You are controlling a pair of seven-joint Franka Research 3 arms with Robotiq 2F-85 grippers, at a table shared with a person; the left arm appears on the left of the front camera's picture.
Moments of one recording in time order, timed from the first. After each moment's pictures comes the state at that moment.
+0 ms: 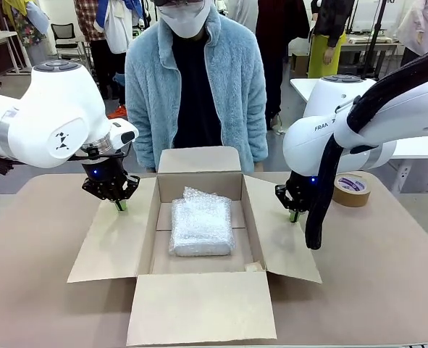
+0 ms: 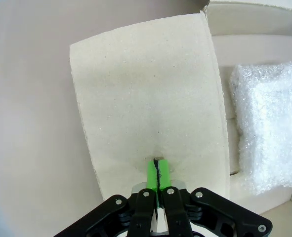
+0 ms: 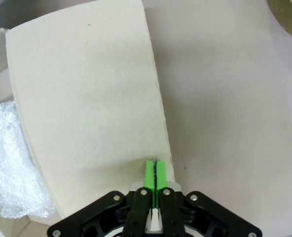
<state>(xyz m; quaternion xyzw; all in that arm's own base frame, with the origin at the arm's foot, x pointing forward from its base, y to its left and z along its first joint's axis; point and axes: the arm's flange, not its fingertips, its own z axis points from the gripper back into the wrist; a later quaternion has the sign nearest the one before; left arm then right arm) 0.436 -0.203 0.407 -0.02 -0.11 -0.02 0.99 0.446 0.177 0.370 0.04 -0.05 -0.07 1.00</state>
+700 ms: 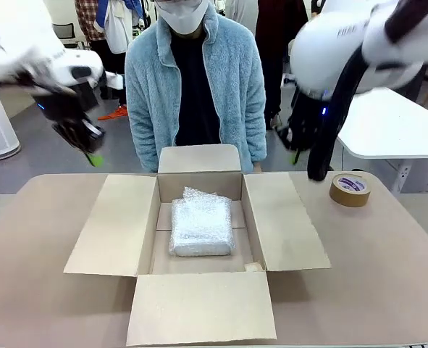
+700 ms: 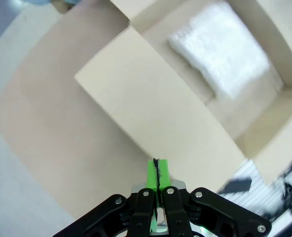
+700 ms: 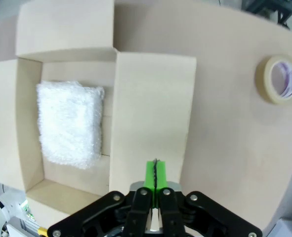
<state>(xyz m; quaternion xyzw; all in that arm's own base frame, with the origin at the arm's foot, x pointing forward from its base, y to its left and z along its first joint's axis) 0.409 -0.155 0.566 -0.05 -0.10 -0.30 0.95 0.458 0.186 0.543 0.05 -0.11 0.08 0.99</state>
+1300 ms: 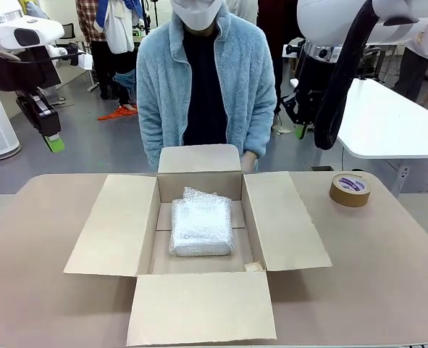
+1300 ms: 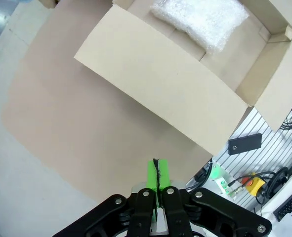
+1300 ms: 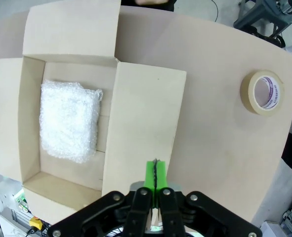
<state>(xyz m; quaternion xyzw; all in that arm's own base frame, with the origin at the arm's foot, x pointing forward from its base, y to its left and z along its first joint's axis) 0.397 -0.122 0.600 -0.04 -0.06 -0.39 0.92 0.471 0.182 0.572 0.03 -0.10 0.11 0.99</state>
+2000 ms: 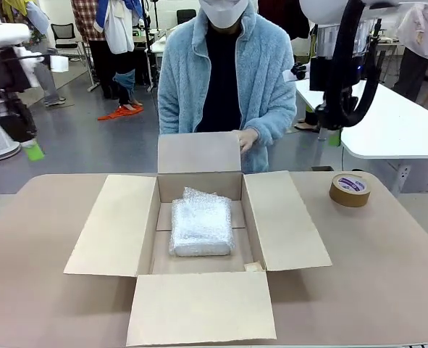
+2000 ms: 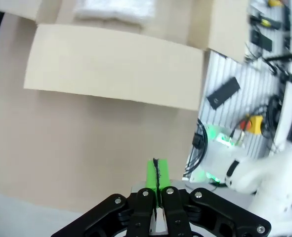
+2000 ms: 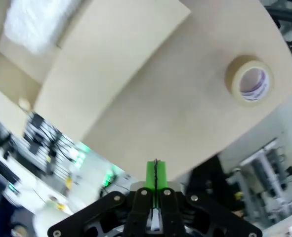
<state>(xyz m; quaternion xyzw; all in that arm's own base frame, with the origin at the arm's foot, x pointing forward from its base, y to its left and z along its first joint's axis) 0.409 -0.061 0.591 -0.15 0.00 -0.59 0.79 0.522 0.133 0.573 -0.05 0.10 0.39 0.91</state>
